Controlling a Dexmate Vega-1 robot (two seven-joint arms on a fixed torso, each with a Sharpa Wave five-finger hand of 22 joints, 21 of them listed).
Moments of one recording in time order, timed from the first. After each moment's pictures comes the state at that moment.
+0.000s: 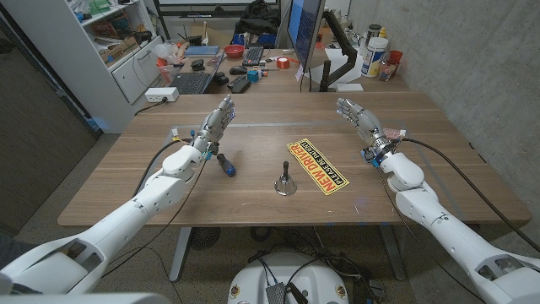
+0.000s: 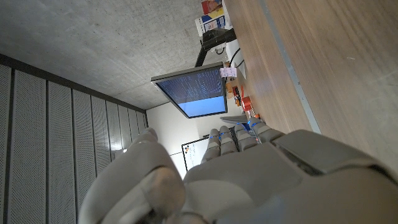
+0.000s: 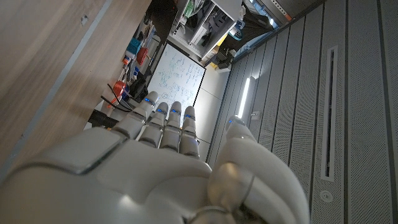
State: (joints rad) left arm 0.76 0.64 0.52 -1.35 -0.75 -0.29 -0.01; left_hand 0.40 0.02 0.15 0.10 0.32 0.02 0.04 0.20 0.18 -0.01 -0.01 0.20 0.18 -0.06 -0.01 0.19 0.18 -0.04 -0.04 0.20 0.18; right arm -0.86 -0.51 -0.35 -1.23 0.49 0.59 0.19; right_hand 0.37 0.10 0.29 -0.08 0.18 0.32 0.02 0.20 0.19 0.29 0.03 0.21 0.18 0.22 -0.03 0.19 0.17 0.26 -0.04 0.22 0.18
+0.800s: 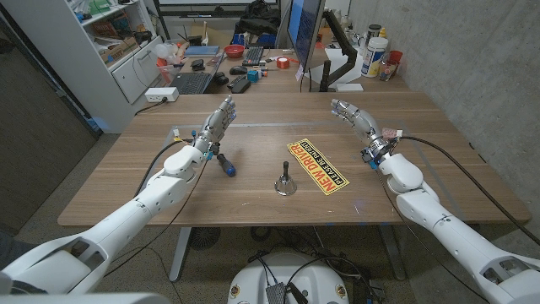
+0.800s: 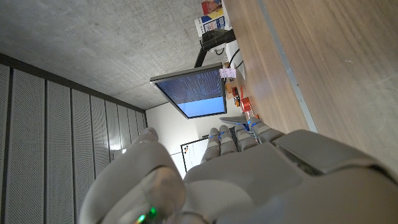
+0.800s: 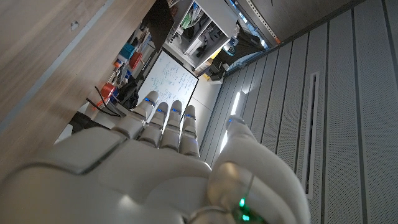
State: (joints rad) left arm 0.76 0.63 0.53 -1.33 -0.75 -0.29 -0.01; left_hand 0.41 0.02 0.15 0.10 0.32 0.04 0.05 0.20 0.18 -0.01 -0.01 0.20 0.19 -0.05 -0.01 0.19 0.18 -0.04 -0.03 0.20 0.18; right arm -0.86 -0.53 -0.39 -1.25 0.39 0.67 0.15; right_hand 0.38 0.10 0.30 -0.09 0.18 0.34 0.01 0.20 0.19 0.30 0.04 0.22 0.18 0.22 -0.03 0.19 0.17 0.26 -0.04 0.22 0.18
